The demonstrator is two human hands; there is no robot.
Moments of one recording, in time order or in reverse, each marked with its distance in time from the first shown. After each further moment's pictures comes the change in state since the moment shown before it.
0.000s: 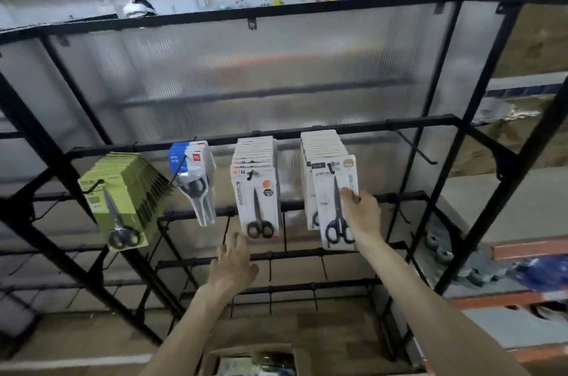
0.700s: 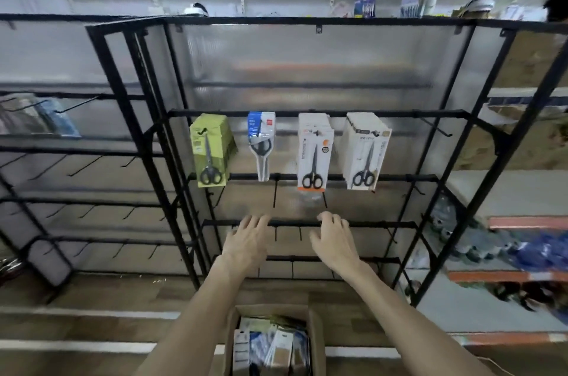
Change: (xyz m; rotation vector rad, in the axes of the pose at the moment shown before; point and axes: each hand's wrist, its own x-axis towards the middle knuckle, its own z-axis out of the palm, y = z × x) left_hand -0.171 -0.129 -0.024 0.166 0.097 0.214; right_hand -0.268 0.022 0.069 -0.738 -0.284 -0.409
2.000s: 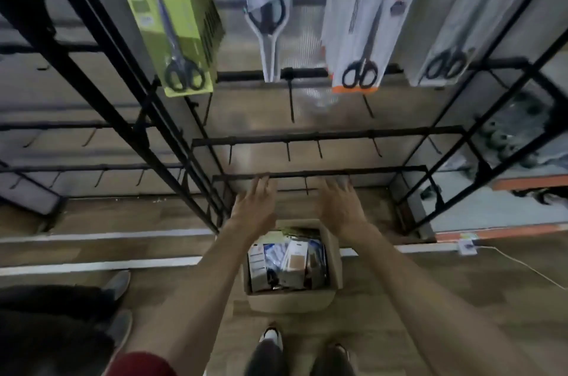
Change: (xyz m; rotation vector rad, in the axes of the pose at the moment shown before) left_hand 0.118 -0.101 0.192 0.040 -0.305 0.052; right_hand 0.071 0.052 0.224 -0.325 -0.265 -0.059
